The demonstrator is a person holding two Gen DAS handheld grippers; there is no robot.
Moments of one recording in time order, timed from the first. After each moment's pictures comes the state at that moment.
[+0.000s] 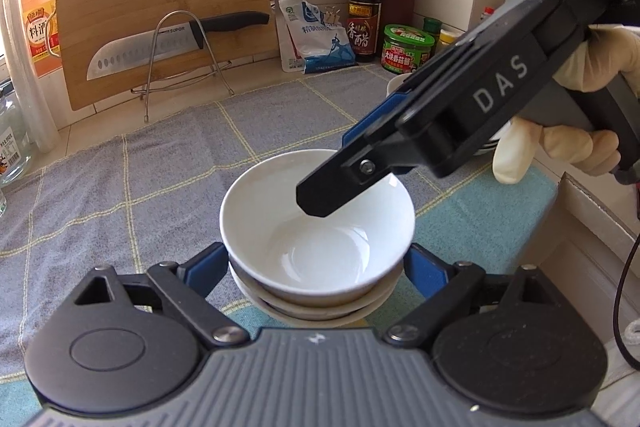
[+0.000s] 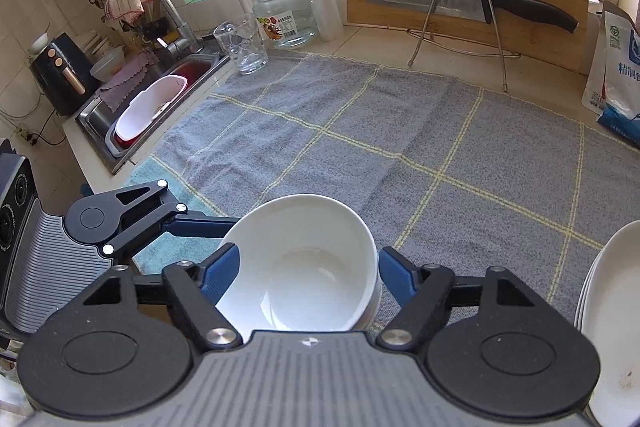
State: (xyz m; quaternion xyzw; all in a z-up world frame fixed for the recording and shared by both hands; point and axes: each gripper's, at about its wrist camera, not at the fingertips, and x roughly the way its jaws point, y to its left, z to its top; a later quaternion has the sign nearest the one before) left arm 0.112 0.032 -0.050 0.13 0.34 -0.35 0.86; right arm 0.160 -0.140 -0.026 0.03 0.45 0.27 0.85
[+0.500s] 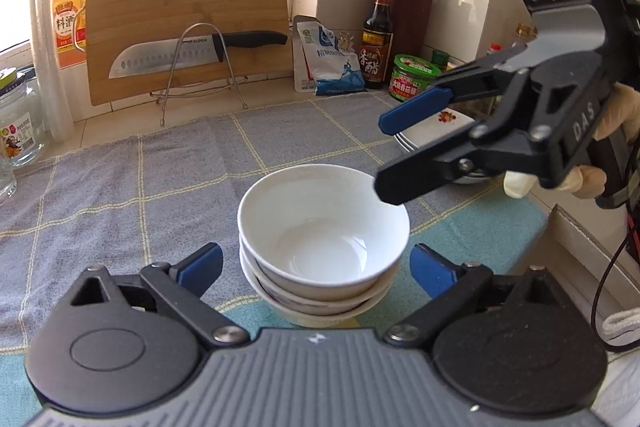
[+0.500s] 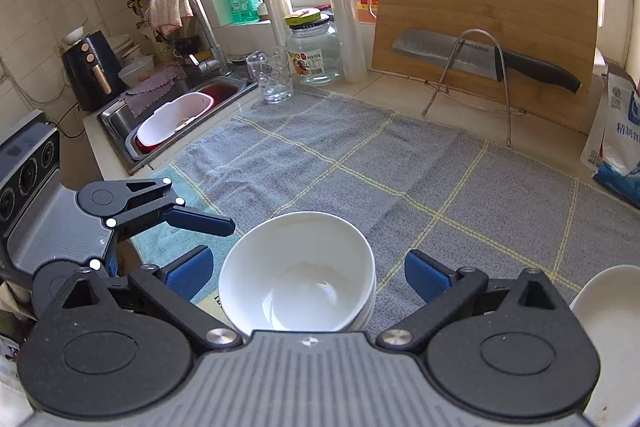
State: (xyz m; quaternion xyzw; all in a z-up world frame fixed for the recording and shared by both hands) left arm 0.100 0.055 -0.042 0.08 0.31 -0.34 0.88; right arm 0.124 -0.155 -0.010 -0.04 0.36 0.32 0.88
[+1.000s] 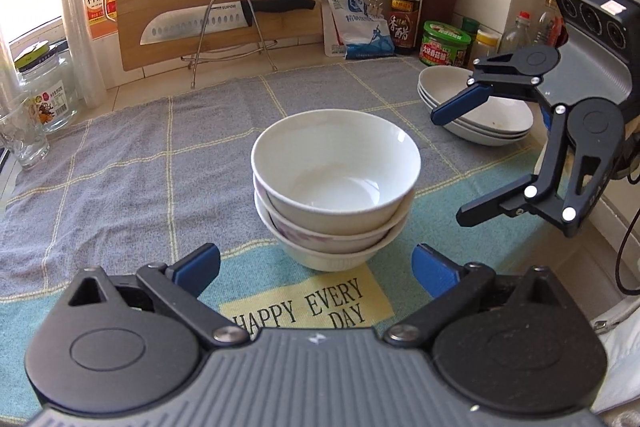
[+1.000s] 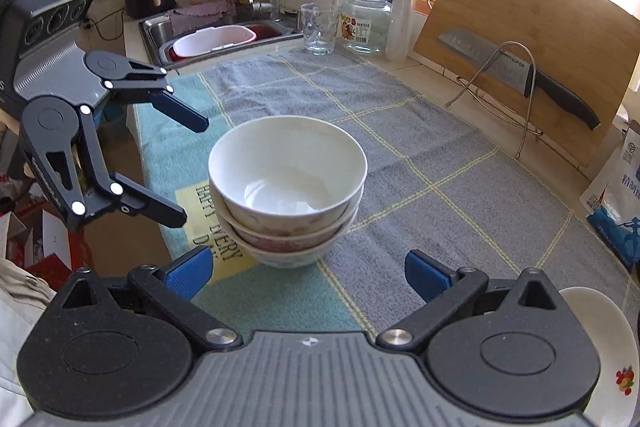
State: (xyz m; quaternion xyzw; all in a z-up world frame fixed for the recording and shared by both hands) left arm 0.076 0.047 -0.057 0.11 0.36 -0.28 0.89; right arm 0.097 -0.175 -0.058 -0.19 0.35 0.36 0.84
